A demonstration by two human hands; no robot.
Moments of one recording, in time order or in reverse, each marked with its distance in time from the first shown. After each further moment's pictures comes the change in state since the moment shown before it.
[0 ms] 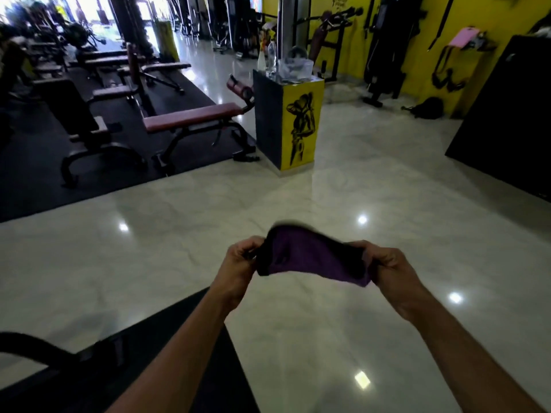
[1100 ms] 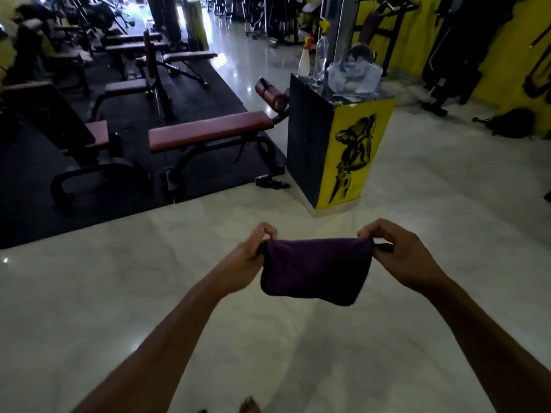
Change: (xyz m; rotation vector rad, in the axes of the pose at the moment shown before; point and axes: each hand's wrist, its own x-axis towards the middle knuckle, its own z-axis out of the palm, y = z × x) left_hand 0.698 -0.023 -0.220 0.538 -0.188 0.083; right_hand 0.780 0.038 -0.010 -0.515 -0.091 -0.112
